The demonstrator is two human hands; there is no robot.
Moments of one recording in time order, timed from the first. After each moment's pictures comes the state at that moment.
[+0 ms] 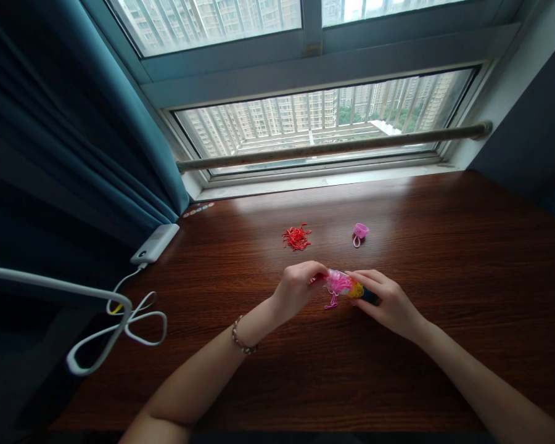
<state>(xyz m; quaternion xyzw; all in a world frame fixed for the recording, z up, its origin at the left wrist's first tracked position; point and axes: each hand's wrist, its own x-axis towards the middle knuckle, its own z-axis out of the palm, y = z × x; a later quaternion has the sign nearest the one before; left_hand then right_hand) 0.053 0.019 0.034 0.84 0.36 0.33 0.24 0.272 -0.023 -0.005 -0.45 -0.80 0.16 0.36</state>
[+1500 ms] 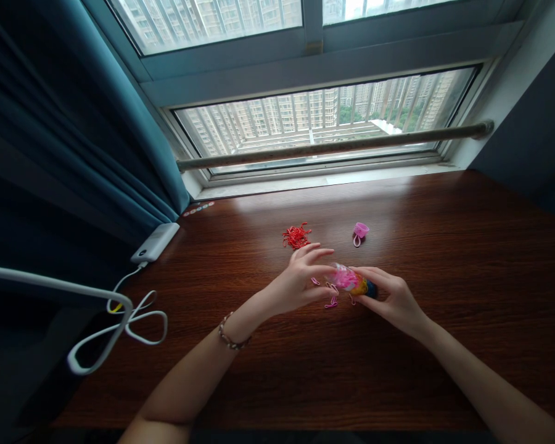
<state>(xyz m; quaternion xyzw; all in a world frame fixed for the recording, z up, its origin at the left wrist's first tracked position) 0.045 0.024 0.059 0.91 0.29 0.21 0.21 0.273 -0.024 0.004 -0.45 -0.76 0.25 0.40</state>
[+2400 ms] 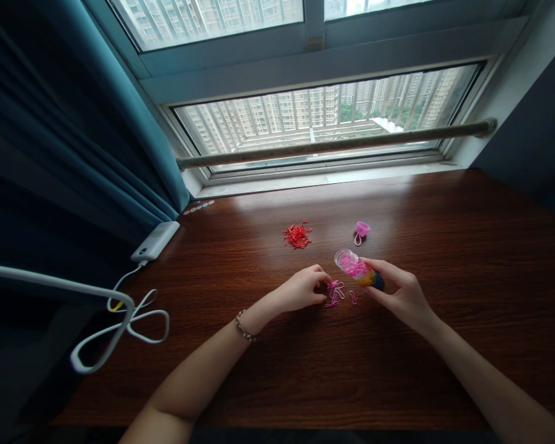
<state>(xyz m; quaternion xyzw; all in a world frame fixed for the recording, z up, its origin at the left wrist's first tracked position) 0.045 0.034 0.012 0.87 0.35 0.09 0.33 0.275 -0.023 0.012 -0.47 -0.72 0.25 0.44</state>
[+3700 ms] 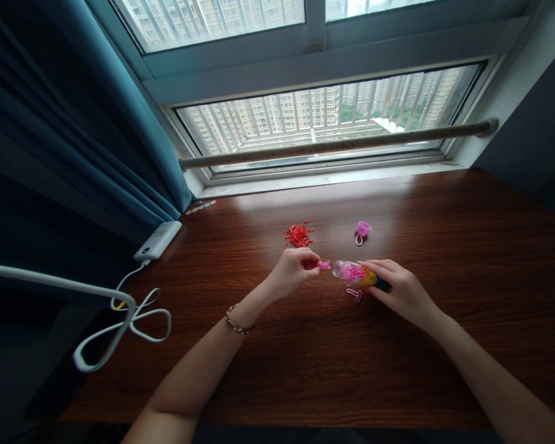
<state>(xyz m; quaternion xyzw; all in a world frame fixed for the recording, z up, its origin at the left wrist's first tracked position) 0.038 0.044 0.034 0.81 0.39 0.30 0.33 0.288 -0.013 0.000 -0.49 -0.80 0.12 0.34</state>
